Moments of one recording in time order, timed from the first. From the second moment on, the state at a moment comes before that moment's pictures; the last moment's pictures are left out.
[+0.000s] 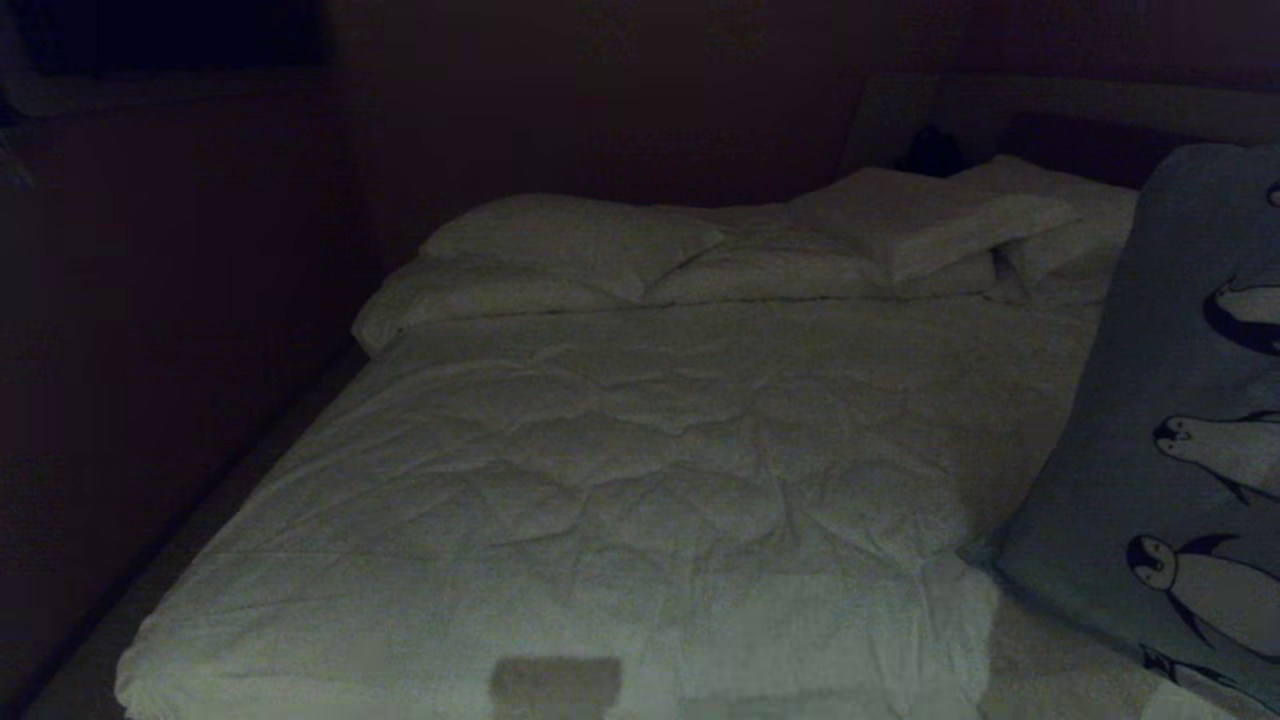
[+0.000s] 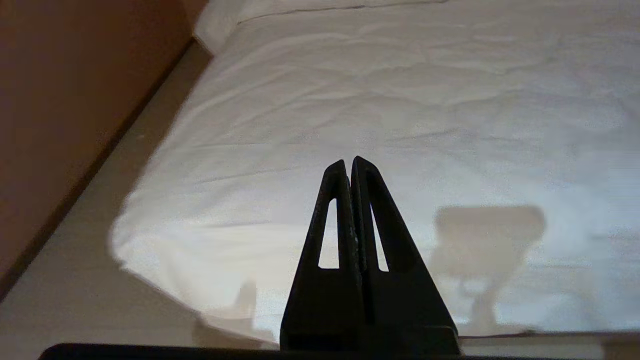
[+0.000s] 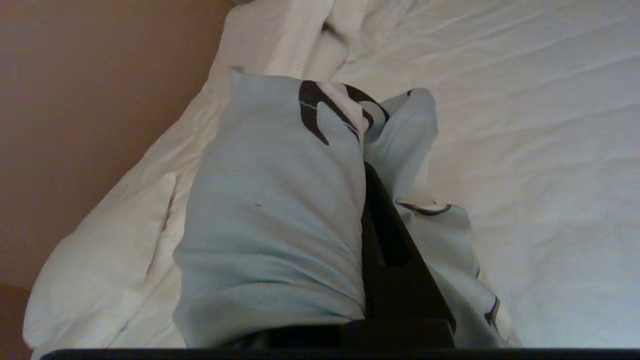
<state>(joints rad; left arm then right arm) 0.00 0.00 0.00 0.00 0.01 0.02 -0.69 1.78 -1.88 0.17 0.25 0.60</state>
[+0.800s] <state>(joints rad) 0.00 0.00 0.00 0.00 0.01 0.02 -0.74 1.82 -1.88 0.17 0.28 0.60</state>
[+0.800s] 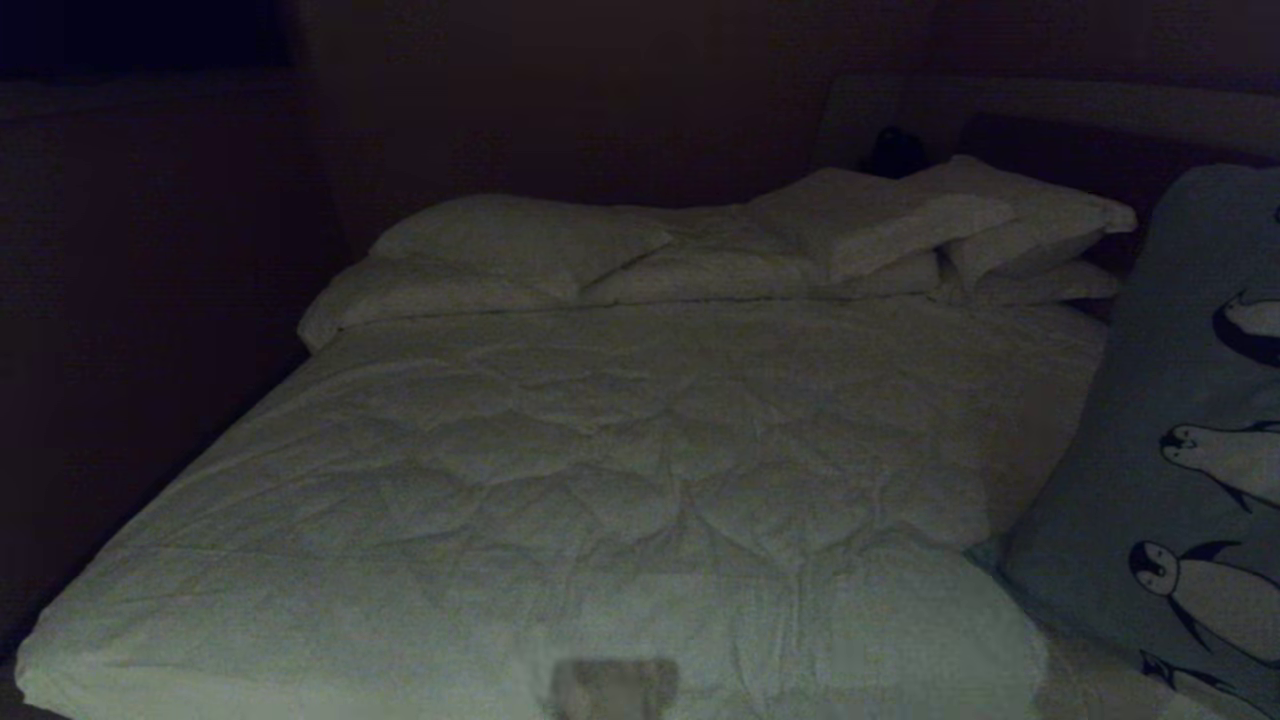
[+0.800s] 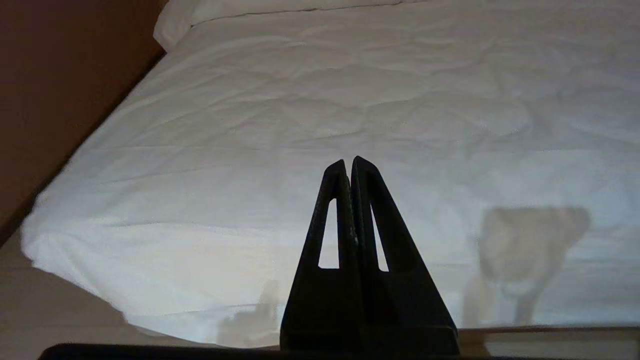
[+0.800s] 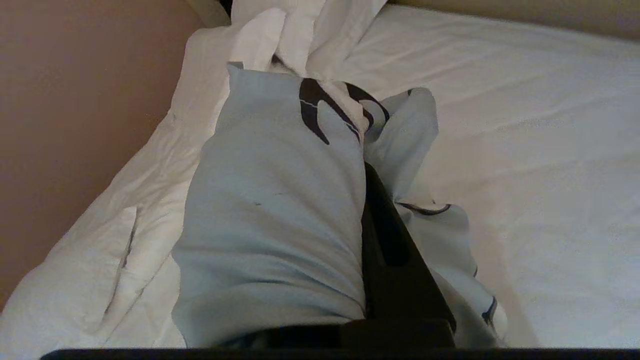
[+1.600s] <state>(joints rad) 0.00 0.00 0.00 0.00 0.01 0.02 -0.75 1.85 -1.88 0.17 0.30 0.60</state>
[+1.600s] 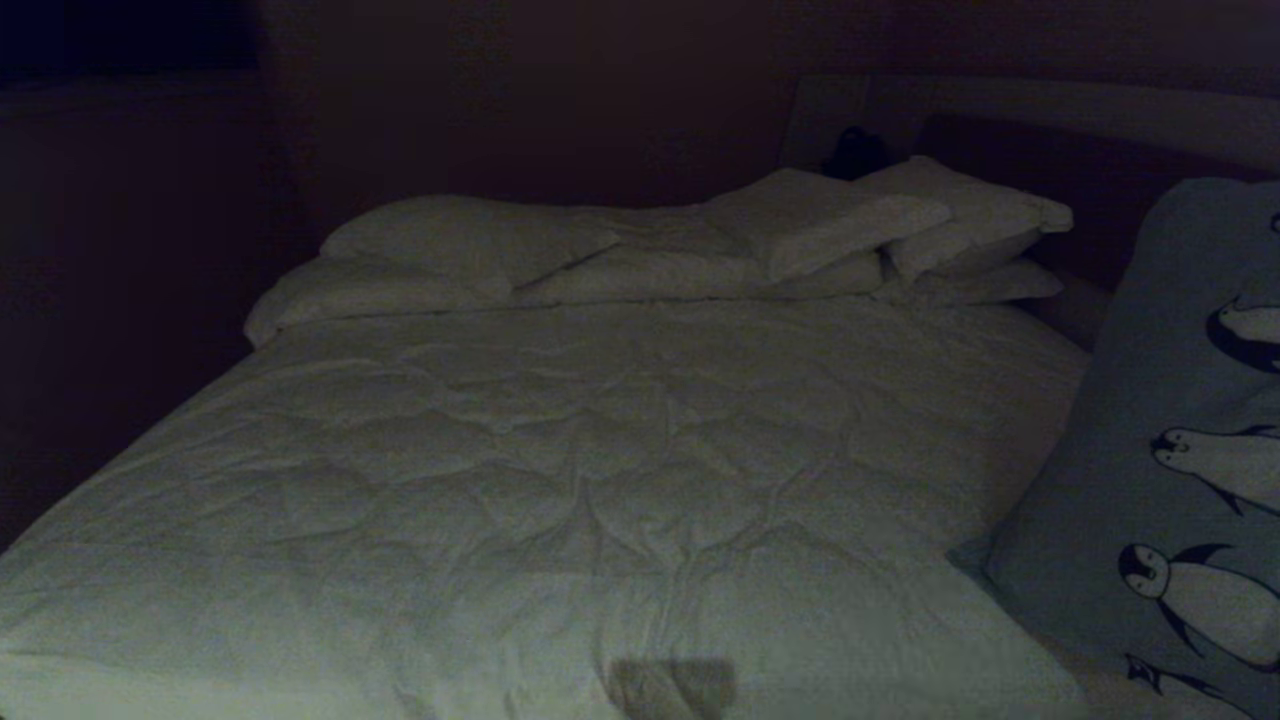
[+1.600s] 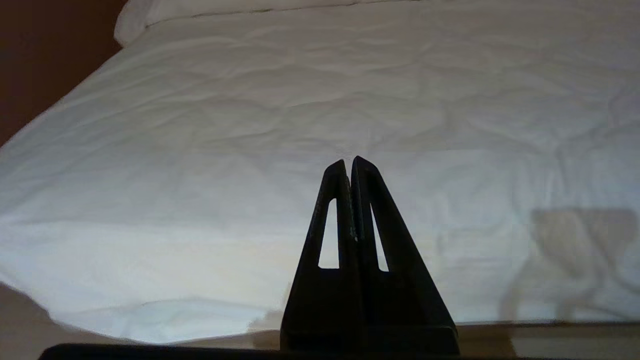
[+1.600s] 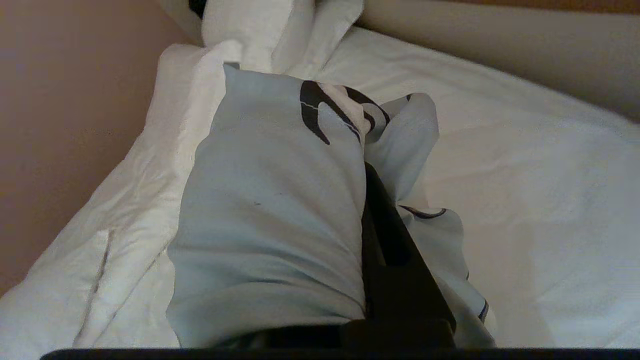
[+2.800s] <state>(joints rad) 0.00 0.00 0.00 0.00 0.01 0.01 -0.75 1.86 -1.87 0.17 0.30 0.60</state>
